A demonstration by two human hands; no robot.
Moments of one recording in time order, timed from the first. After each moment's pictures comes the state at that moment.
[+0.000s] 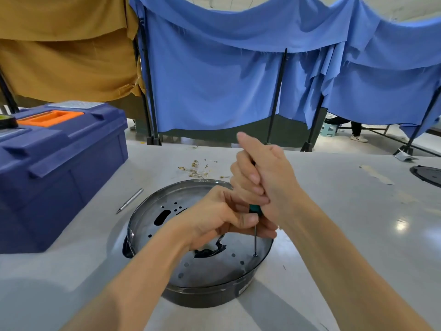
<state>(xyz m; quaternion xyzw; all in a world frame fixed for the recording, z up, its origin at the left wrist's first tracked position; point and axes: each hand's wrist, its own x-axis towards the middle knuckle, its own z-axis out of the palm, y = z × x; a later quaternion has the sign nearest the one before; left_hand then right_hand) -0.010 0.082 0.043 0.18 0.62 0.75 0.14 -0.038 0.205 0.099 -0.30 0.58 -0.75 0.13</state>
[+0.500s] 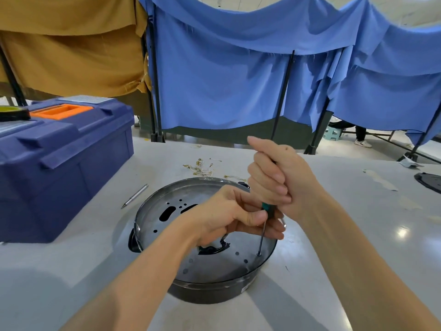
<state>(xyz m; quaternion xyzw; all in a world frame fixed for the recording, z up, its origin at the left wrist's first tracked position) -0.015 0.085 0.039 0.19 0.61 0.75 0.17 -0.046 0.223 0.107 -0.32 0.56 -0.73 0.21</state>
